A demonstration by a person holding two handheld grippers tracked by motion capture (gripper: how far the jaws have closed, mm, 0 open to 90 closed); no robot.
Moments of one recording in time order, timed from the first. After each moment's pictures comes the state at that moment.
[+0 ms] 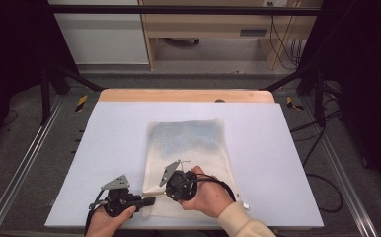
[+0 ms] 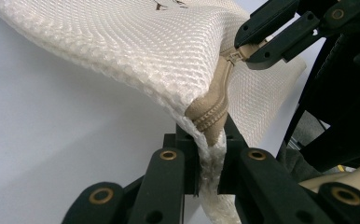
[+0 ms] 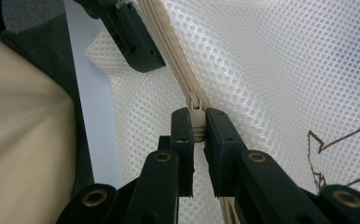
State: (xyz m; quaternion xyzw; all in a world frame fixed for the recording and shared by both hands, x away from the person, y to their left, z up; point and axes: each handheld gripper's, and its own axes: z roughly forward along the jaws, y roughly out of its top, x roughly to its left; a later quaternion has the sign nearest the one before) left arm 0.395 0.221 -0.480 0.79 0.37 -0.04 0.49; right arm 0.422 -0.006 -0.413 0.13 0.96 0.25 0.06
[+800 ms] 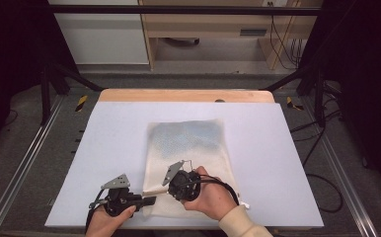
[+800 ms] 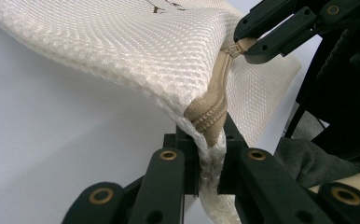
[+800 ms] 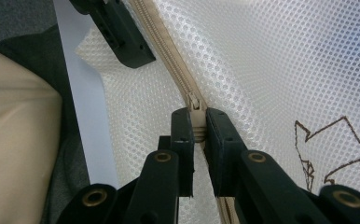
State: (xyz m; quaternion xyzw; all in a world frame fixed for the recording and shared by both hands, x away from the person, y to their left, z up) left arm 0.396 0.220 -0.476 0.79 0.36 -0.04 0.49; right arm 0.418 -0.014 -0.410 0.14 0.95 0.26 0.08
